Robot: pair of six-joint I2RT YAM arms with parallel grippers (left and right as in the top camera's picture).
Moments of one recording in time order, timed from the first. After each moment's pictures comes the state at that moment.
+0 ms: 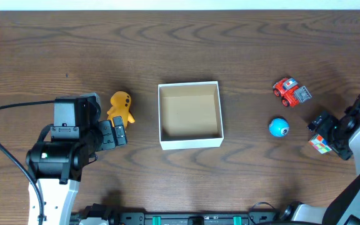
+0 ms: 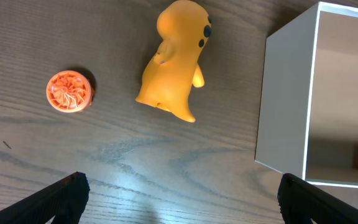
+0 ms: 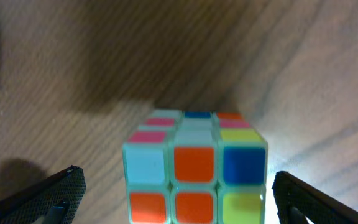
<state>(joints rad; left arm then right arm) -0.04 0.98 1.01 -1.10 0.04 -0.23 -0.53 1.50 0.83 -0.60 -0.02 0.29</state>
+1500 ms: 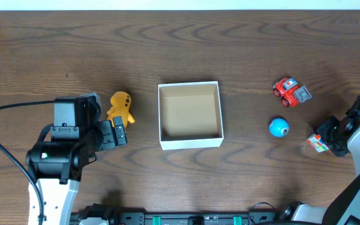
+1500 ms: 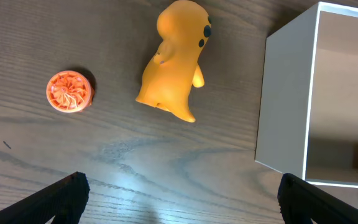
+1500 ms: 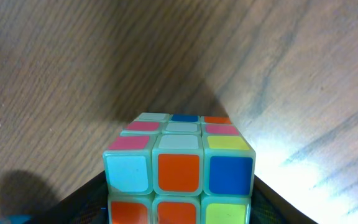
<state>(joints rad) -0.04 0.98 1.01 -1.10 0.04 -0.23 -0.53 1.50 0.81 -0.60 -0.02 0.36</state>
